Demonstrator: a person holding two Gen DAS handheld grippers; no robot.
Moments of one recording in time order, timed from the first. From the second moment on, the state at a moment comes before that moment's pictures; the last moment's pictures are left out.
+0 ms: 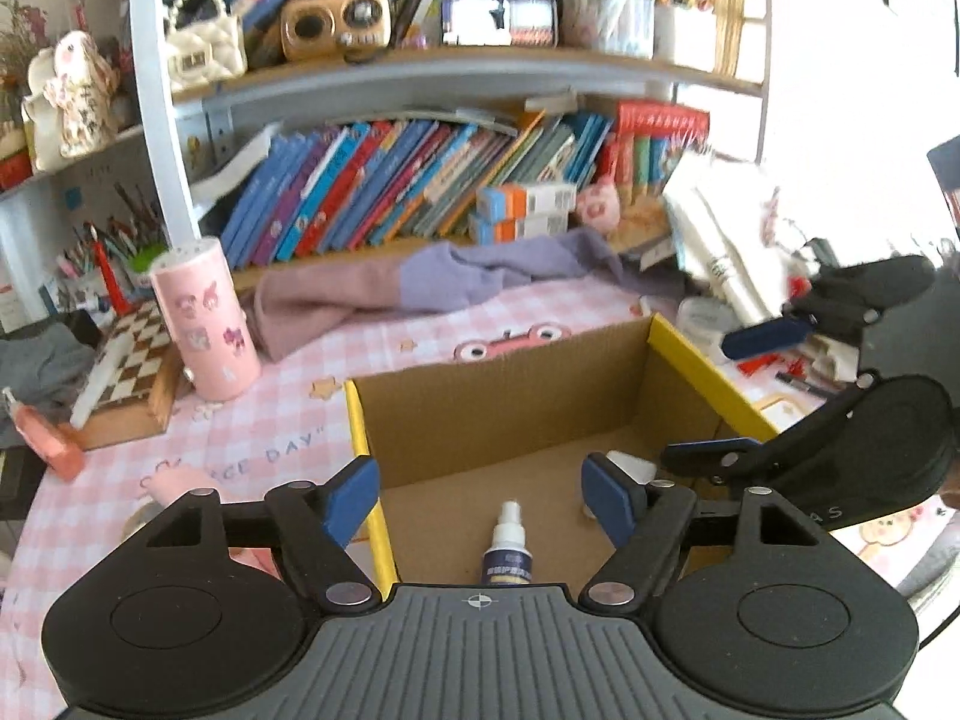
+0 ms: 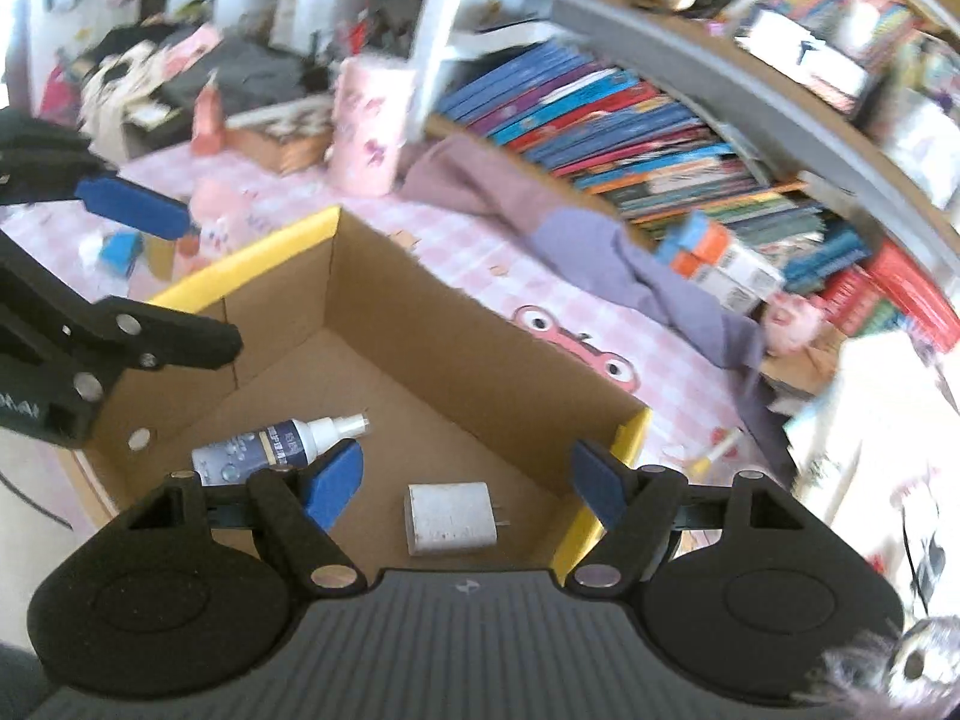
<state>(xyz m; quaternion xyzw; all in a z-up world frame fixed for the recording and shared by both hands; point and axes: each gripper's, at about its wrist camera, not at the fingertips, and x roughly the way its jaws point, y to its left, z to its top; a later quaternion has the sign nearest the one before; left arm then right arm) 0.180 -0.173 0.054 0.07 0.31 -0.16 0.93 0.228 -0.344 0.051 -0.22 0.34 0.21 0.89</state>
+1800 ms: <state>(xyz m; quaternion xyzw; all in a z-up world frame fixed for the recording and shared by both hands) 0.003 0.042 -0.005 0.03 0.35 -0.09 0.93 -0.007 -0.145 -0.003 -0.04 0.34 0.08 0.94</state>
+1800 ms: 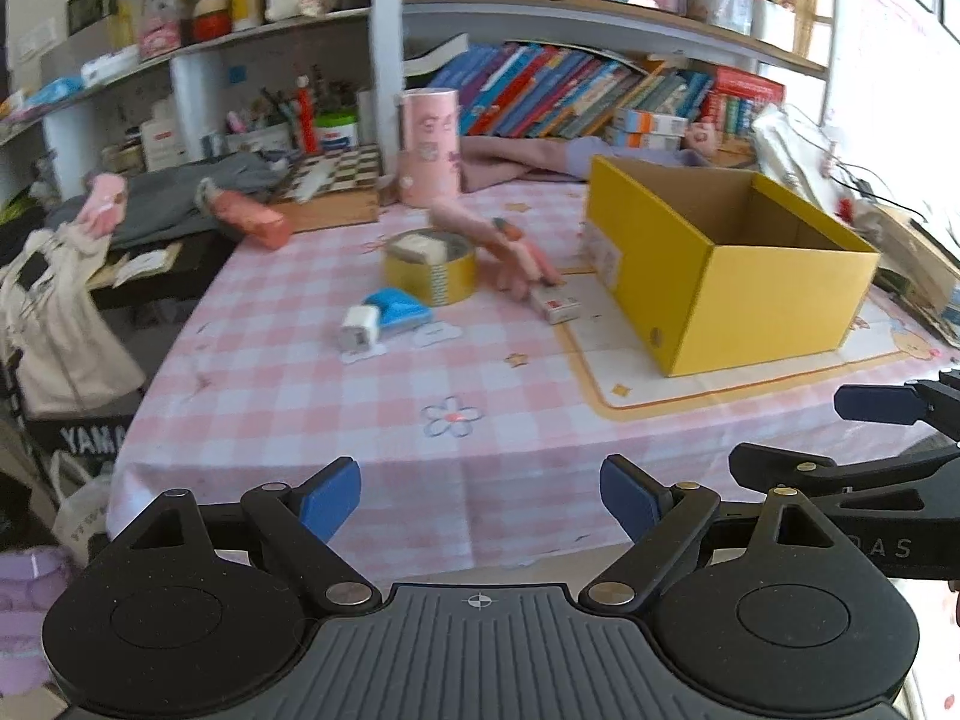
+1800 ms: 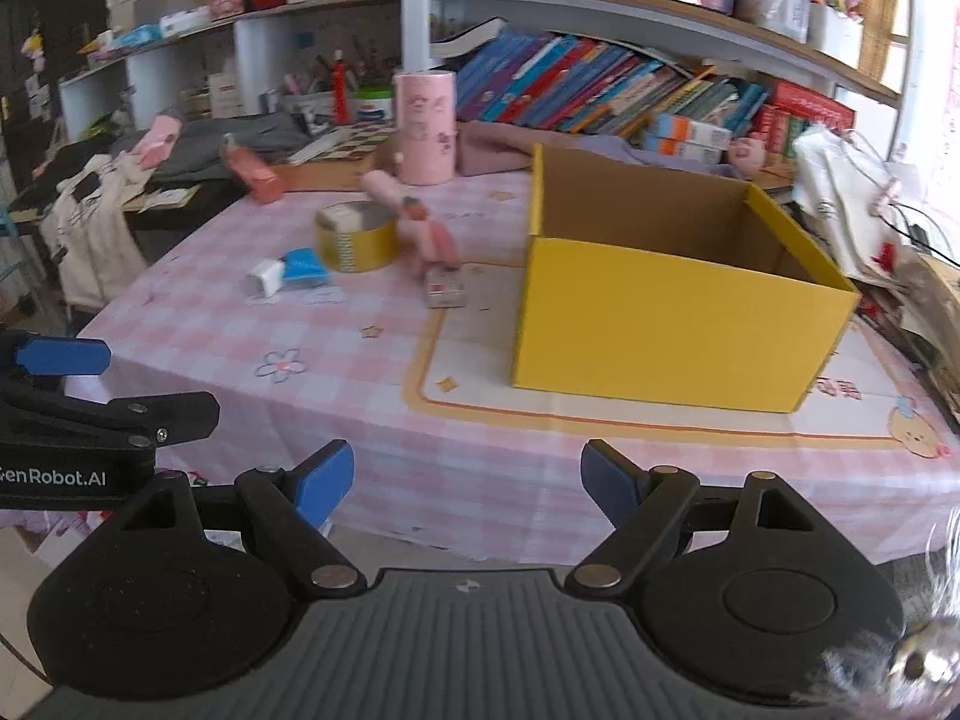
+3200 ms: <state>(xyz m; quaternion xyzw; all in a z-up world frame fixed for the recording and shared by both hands) 0.058 0.084 -0.015 -0.01 0.36 -0.05 0.93 0.067 -0.097 -0.014 -0.07 0.35 0.16 0.92</state>
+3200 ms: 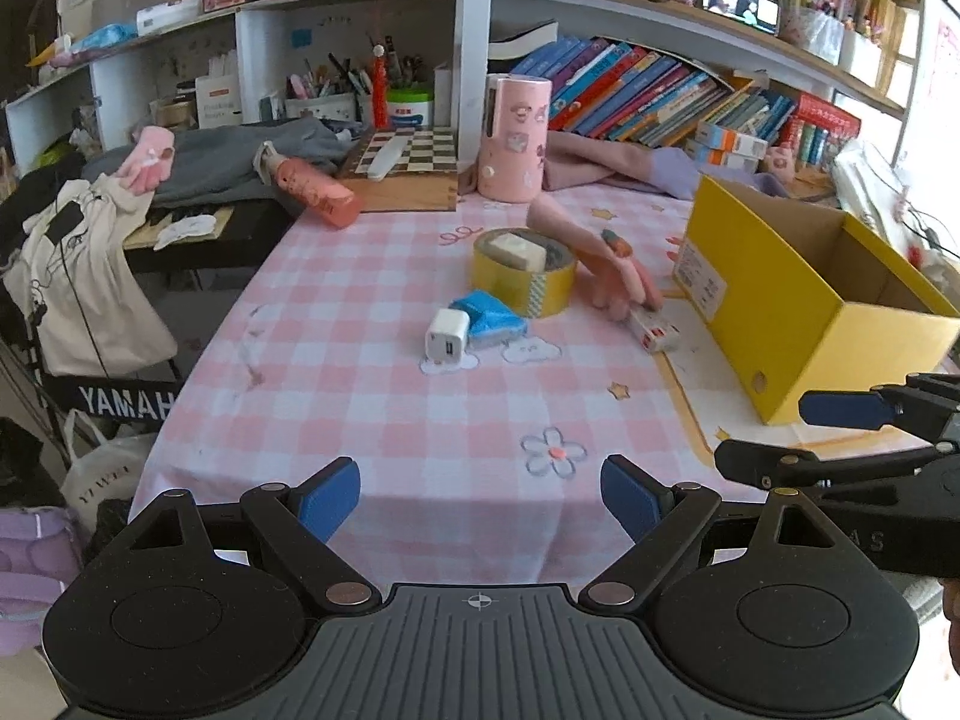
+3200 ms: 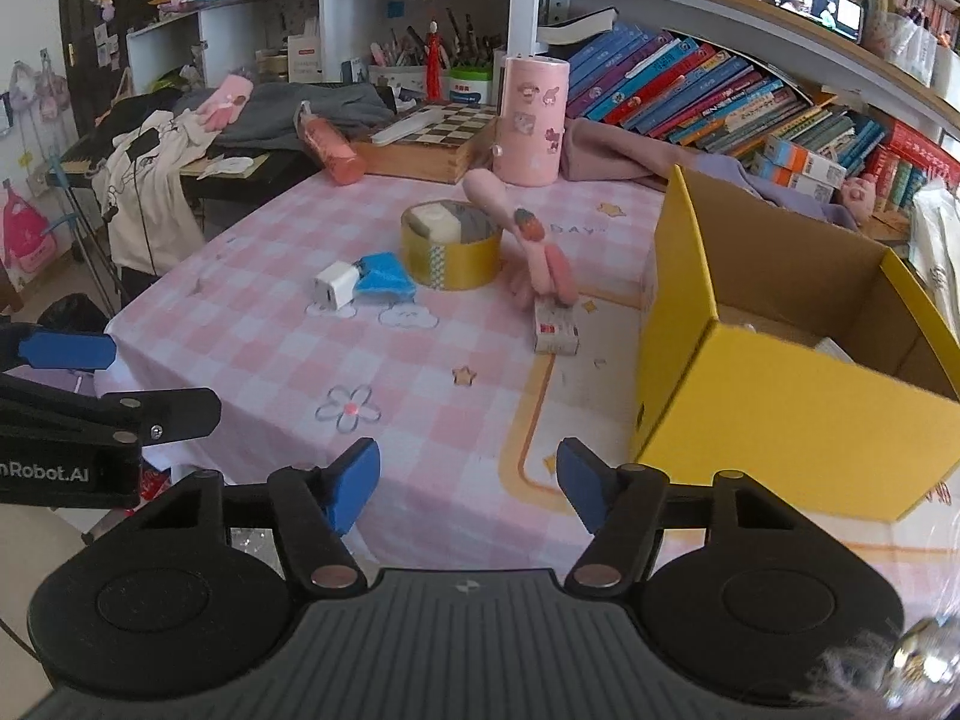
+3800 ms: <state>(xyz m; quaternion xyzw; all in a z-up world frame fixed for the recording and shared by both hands) 0.139 0.082 -0.017 0.00 0.37 -0.03 0.93 0.148 -0.086 -0.023 -0.08 0.35 0.17 0.92</state>
